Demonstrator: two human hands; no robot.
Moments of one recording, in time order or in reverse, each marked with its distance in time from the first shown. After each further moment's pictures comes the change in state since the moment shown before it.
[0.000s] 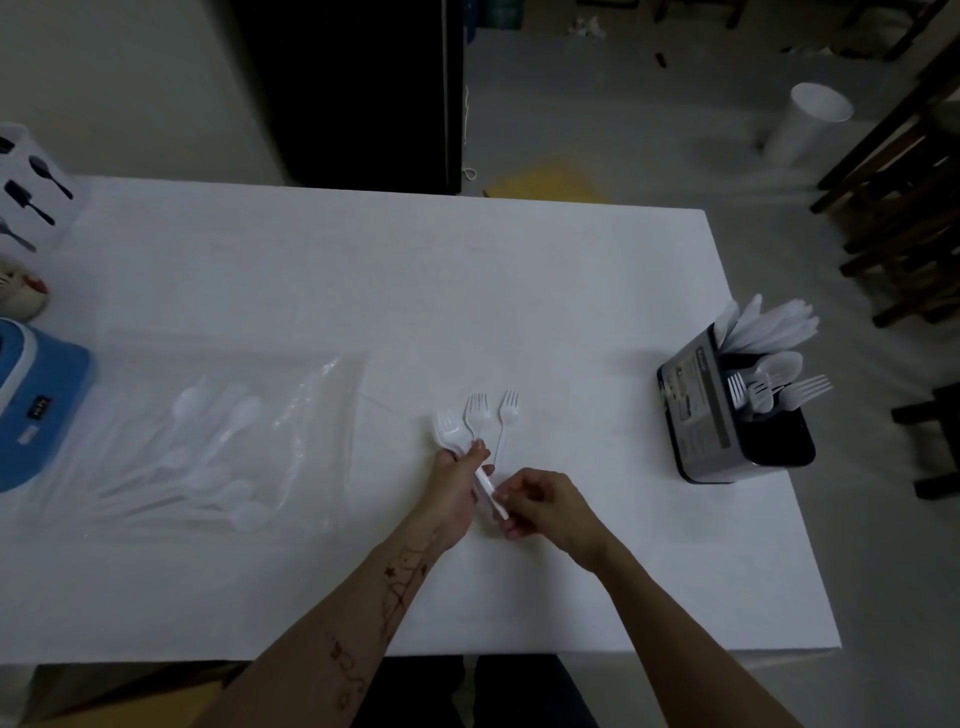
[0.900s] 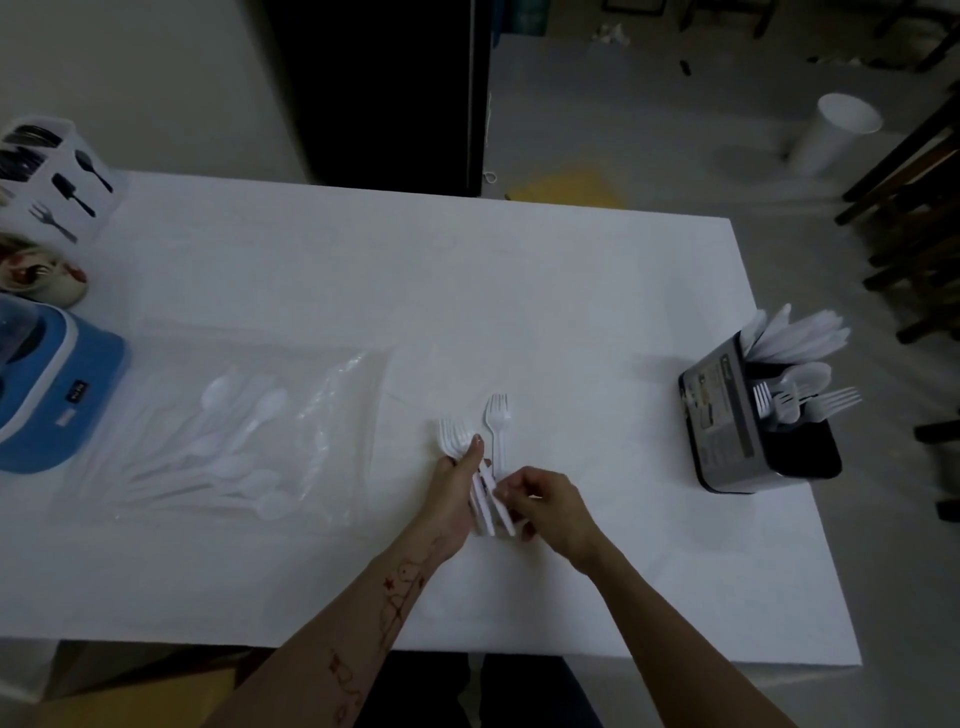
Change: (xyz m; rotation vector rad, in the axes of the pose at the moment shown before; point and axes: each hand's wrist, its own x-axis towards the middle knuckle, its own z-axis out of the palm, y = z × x) left_hand -0.007 0.001 -0.026 0.016 0.014 -0.024; right_hand 0.007 -0.002 0.024 -0.161 0.068 -0.076
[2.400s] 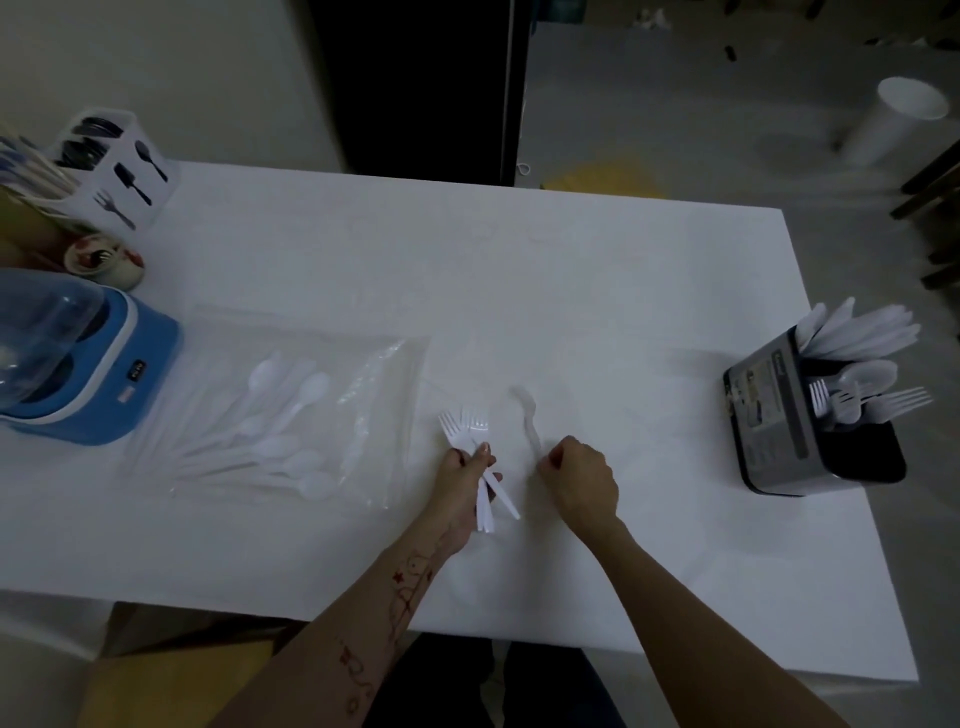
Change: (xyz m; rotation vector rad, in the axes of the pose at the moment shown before) left_hand 0.000 0.001 -0.038 0.040 0.056 0.045; right_hand 0.034 -0.004 0.024 -0.669 0.337 0.117
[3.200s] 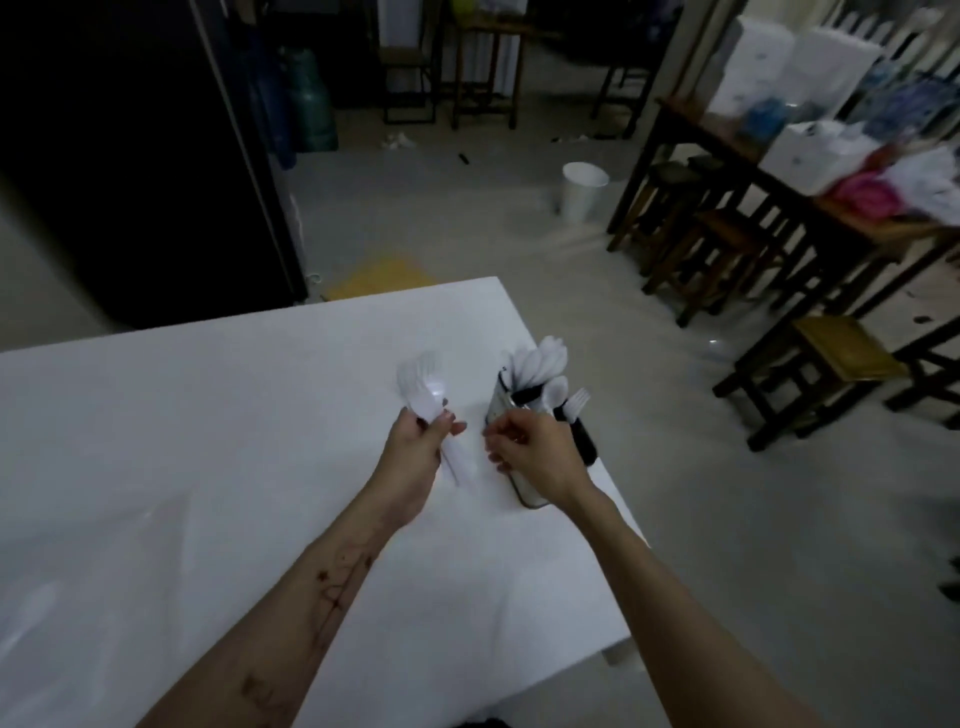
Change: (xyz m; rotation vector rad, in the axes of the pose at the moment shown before) left_hand -0.058 0.067 0.229 0.184 -0.539 0.381; right_hand -0.020 0.101 -0.223 0.576 0.244 -0.136
